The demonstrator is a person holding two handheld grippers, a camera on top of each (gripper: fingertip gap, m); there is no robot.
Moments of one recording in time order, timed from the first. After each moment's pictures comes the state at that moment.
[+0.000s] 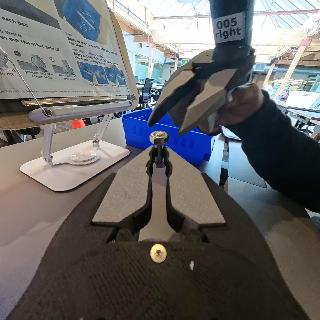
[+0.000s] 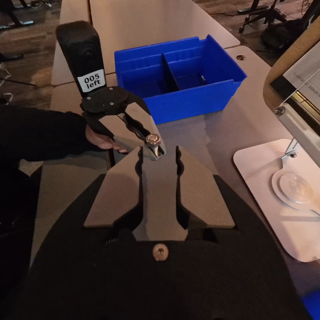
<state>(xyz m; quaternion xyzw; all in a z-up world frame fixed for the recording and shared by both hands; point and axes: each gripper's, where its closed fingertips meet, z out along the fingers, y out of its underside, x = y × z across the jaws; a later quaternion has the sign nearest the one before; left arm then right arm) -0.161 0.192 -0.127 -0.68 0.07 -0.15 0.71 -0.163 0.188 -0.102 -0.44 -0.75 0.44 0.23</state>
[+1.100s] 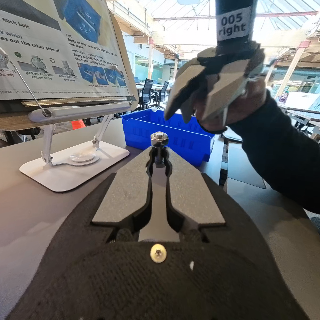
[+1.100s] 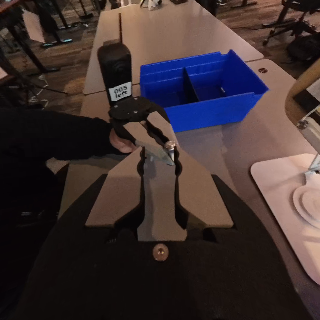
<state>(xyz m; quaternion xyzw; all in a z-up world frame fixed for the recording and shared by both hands) -0.161 0.192 -0.126 -0.68 0.07 -0.15 0.71 -0.155 0.172 -0.087 -0.41 -0.75 0.49 0.20</state>
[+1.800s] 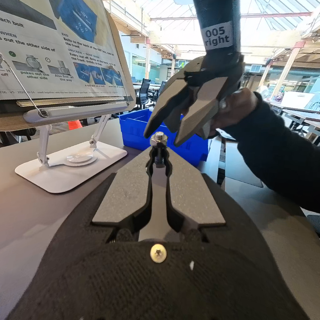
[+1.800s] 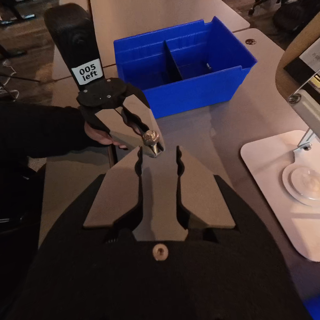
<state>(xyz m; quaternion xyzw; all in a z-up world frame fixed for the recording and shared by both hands) -0.158 0.191 -0.126 -0.68 0.08 -0.16 0.71 -0.168 0.188 -0.116 -0.45 -0.75 0.43 0.20</state>
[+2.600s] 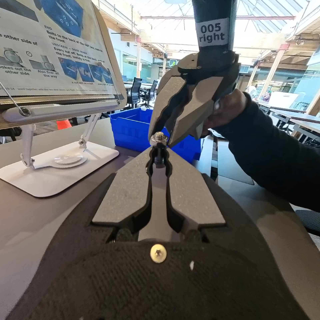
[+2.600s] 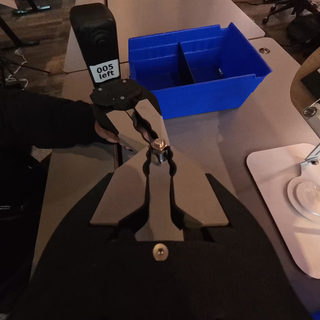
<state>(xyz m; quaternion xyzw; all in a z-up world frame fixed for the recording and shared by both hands) -0.148 0.193 -0.128 -0.68 0.09 -0.18 0.71 -0.162 0.173 -0.114 -0.41 -0.77 0.44 0.20</state>
